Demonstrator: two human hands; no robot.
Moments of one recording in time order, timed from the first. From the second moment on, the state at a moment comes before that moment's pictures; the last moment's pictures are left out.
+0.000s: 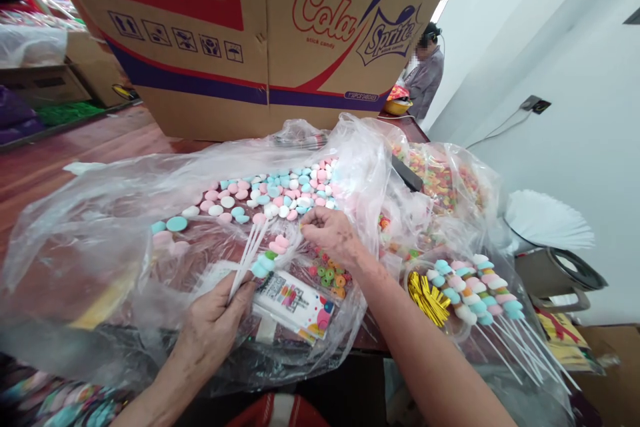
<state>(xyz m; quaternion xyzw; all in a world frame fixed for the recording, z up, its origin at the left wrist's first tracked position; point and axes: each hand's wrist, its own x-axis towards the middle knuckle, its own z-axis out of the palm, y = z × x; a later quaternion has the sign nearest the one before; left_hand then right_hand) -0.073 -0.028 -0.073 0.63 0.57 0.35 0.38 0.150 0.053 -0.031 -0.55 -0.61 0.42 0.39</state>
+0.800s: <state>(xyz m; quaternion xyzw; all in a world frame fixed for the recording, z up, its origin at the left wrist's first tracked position) -0.074 -0.028 -0.077 0.64 0.56 0.37 0.37 0.147 0.051 -0.043 -0.48 -0.54 0.57 0.39</state>
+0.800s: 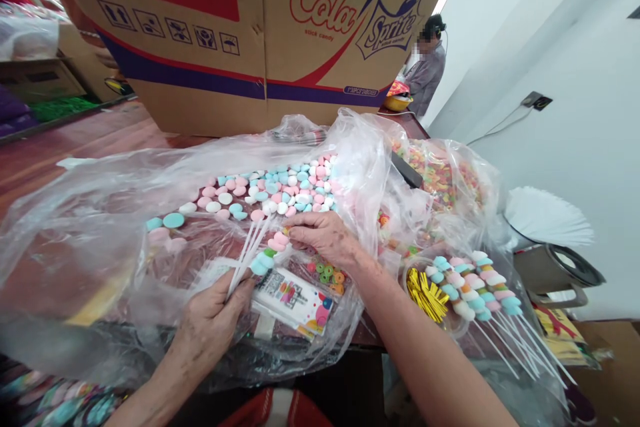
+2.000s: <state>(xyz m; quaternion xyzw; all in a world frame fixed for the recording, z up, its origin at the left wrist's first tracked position) -0.068 -0.032 -0.073 0.55 0.60 0.41 0.41 0.158 0.073 -0.014 -0.70 -0.71 0.05 0.09</state>
